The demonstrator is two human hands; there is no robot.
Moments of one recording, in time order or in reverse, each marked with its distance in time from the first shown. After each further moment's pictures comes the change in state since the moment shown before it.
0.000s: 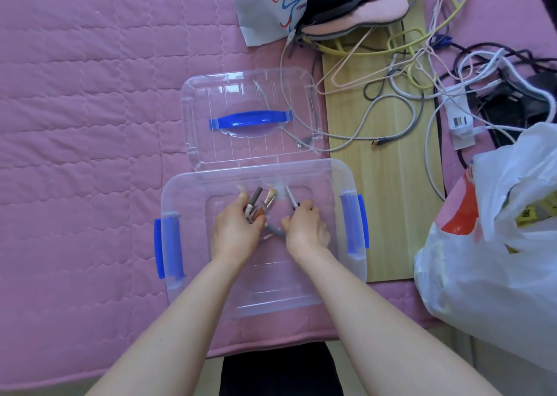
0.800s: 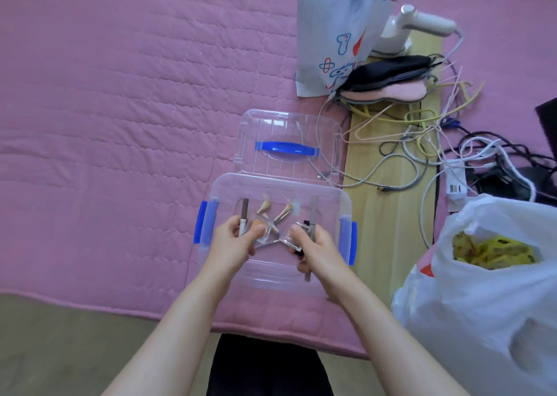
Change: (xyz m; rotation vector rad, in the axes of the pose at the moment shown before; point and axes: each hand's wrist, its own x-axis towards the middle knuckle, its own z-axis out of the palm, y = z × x) left_hand -0.095 0.031 -0.069 -0.704 0.054 -0.259; right_hand -0.107 0.021 -0.094 0.751 -0.437 -0.362
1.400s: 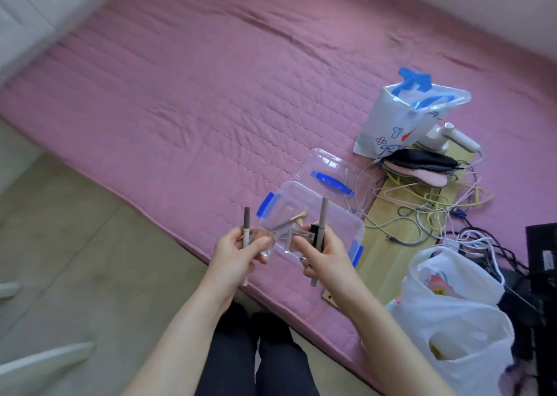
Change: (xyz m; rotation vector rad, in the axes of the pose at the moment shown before) left_hand -0.229 0.052 -0.077 -0.440 0.180 0.048; right_hand -0.185 -0.105 0.032 -0.189 -0.291 -0.219
